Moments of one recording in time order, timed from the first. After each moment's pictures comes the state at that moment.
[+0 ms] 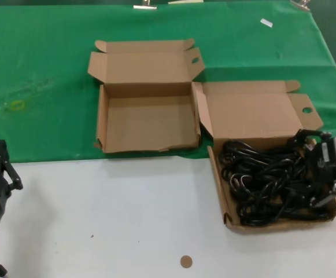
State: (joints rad) left arm 0.00 -0.30 1.60 -1.60 -1.80 0.00 0.00; right arm 0.76 1.00 -2.21 1.32 1.55 -1.00 -0.09
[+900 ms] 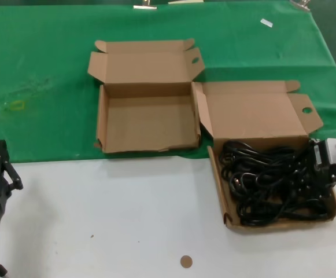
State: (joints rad) left arm 0.00 -0.30 1.60 -1.60 -1.80 0.00 0.00; right arm 0.74 0.91 -2.11 1.32 1.39 -1.12 -0.04
